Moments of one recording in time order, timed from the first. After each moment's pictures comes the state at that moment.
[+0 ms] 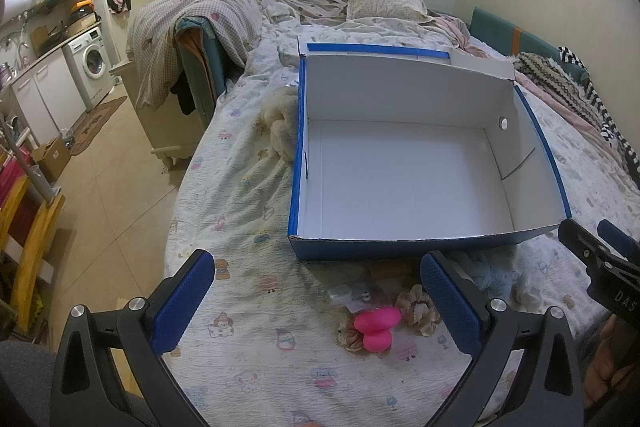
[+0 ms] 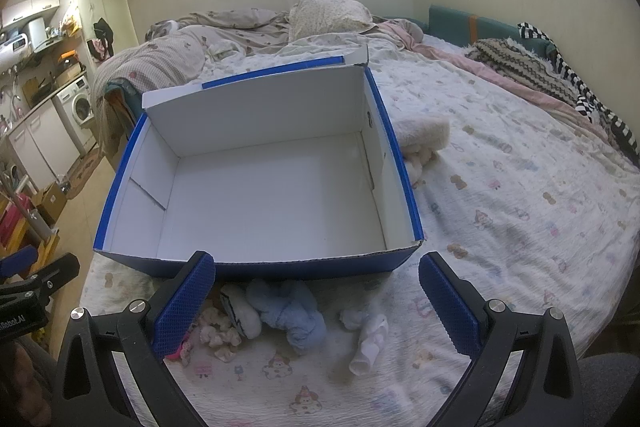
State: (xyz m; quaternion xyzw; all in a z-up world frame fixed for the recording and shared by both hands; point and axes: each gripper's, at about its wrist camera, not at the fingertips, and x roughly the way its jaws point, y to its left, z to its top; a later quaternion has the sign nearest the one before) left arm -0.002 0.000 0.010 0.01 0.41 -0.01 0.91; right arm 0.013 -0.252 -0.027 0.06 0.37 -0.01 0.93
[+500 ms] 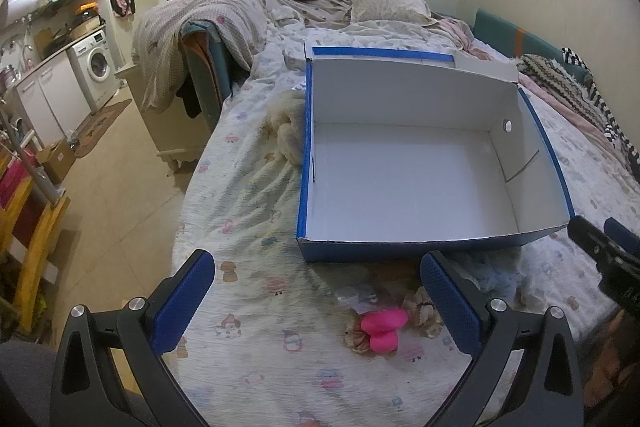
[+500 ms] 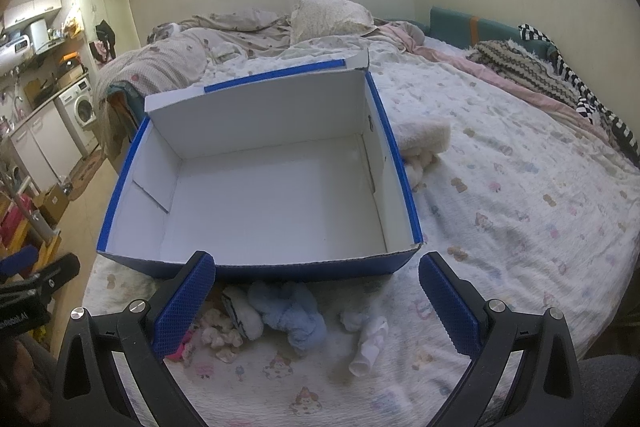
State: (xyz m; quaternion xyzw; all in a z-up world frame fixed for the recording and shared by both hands) left arm -0.006 0.004 0.007 0.02 0.40 0.00 0.92; right arm 0.011 -0.254 -0.024 0.07 0.36 -0.01 0.93
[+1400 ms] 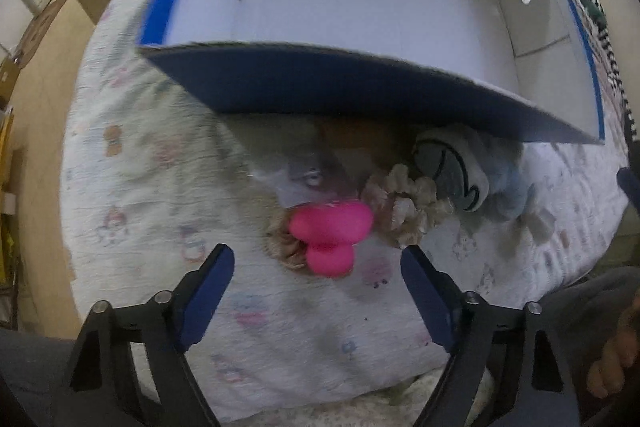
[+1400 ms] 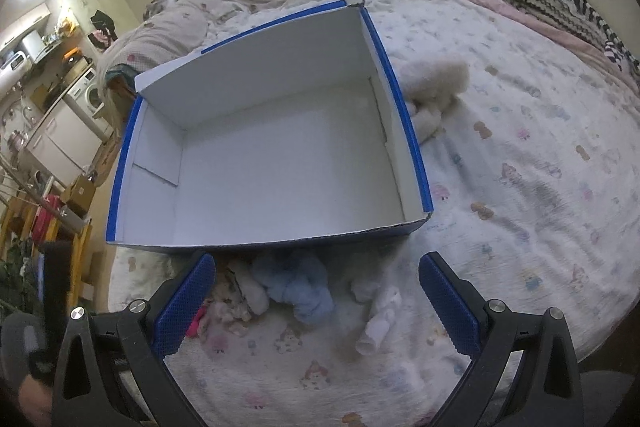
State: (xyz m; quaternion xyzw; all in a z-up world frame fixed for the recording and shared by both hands) left arm 0.030 -0.038 -0.116 -0.03 0.64 -0.05 0.77; right arm 0.038 -0.280 -0.047 0.13 0.46 0.04 0.88
